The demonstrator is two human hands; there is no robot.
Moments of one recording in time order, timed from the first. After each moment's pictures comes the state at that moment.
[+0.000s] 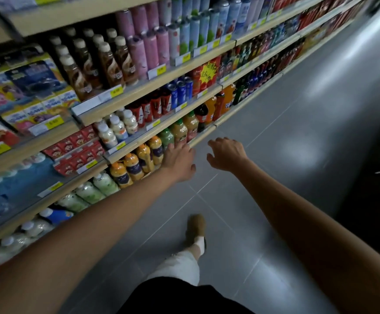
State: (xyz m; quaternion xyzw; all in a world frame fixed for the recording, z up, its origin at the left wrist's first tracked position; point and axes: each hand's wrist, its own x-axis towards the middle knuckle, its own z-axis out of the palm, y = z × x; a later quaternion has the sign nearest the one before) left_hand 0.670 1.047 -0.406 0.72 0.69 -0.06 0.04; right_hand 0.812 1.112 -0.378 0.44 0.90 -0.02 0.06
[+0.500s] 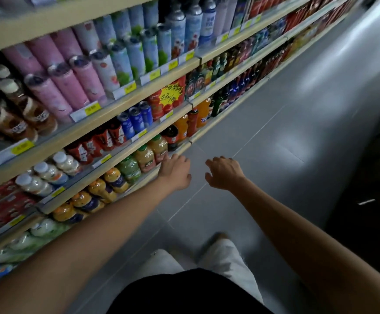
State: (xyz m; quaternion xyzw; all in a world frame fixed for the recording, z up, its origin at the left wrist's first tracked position) left_hand 0.761 1.347 -0.429 0.72 0.68 -0.10 0.09; right_hand 0.915 1.394 -0.406 0.43 0.89 -0.06 0.14
